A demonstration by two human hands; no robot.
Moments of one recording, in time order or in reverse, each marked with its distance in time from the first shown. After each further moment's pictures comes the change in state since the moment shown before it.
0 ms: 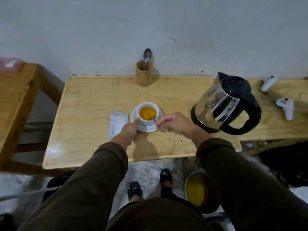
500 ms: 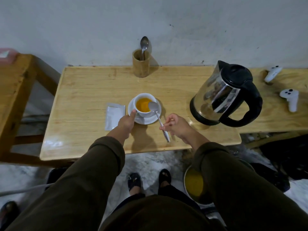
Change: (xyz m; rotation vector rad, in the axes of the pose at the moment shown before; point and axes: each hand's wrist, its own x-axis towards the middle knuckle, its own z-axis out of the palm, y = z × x) left_hand -0.031 0.009 0.006 0.081 0.054 0.089; right_hand -0.005 0.050 0.008 0.196 0.074 0.130
